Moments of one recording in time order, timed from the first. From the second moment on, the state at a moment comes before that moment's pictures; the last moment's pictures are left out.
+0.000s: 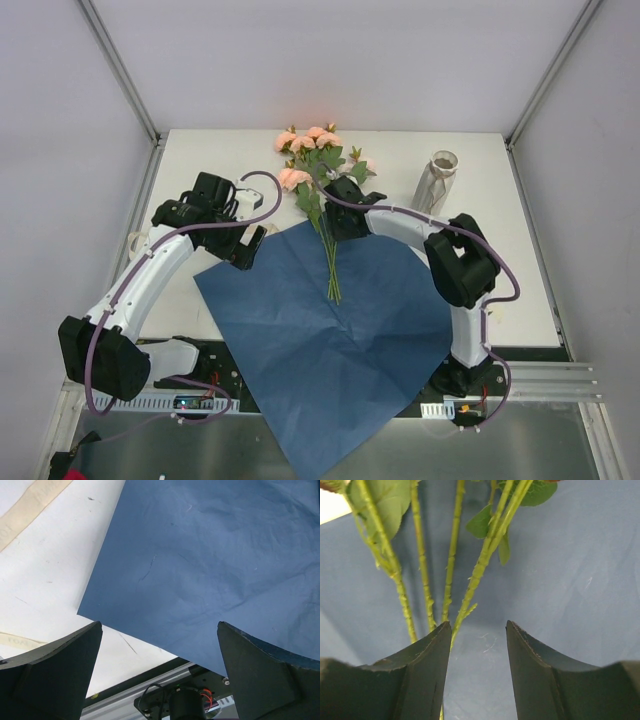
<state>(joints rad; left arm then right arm) -0.30 1.22 1.13 -1.03 0.14 0.18 0.71 1.99 1.44 -0.50 0.21 0.42</state>
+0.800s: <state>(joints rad) -0.30 1.16 1.09 -1.01 0.14 0.17 0.71 2.09 1.51 -0.47 0.29 0.52</state>
